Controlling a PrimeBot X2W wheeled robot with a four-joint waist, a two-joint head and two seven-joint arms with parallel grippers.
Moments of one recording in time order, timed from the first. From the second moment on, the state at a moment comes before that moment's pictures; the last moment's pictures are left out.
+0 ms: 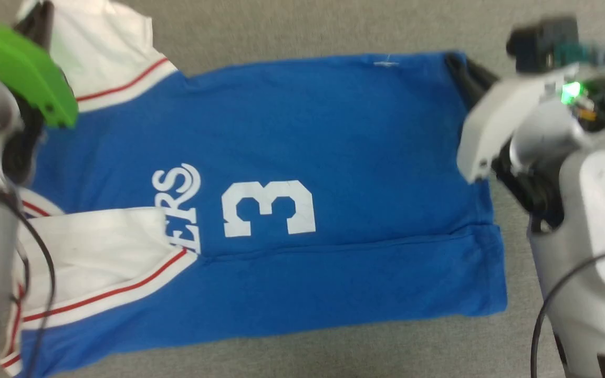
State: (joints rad) left arm -0.78 0.55 -0.24 0.19 -0.62 0.09 0.37; right arm -0.65 -0.11 0.12 0.11 0.21 0.13 0.53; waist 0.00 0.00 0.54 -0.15
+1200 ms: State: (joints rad) left arm 0.08 0.37 -0.26 0.05 -0.83 0.16 0.21; right arm -0.27 -0.32 0.25 0.31 0.29 0.13 0.56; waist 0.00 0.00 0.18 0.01
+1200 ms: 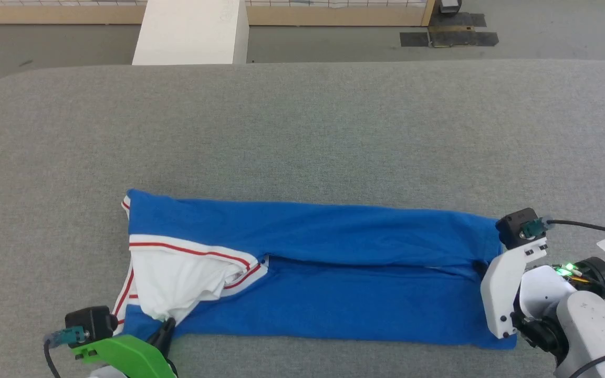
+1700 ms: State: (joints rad) left arm 0.07 0.37 -0.27 0.07 -0.70 0.12 -0.01; right arm -0.08 -0.16 0.00 0.13 0.31 0.13 0.43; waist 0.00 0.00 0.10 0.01
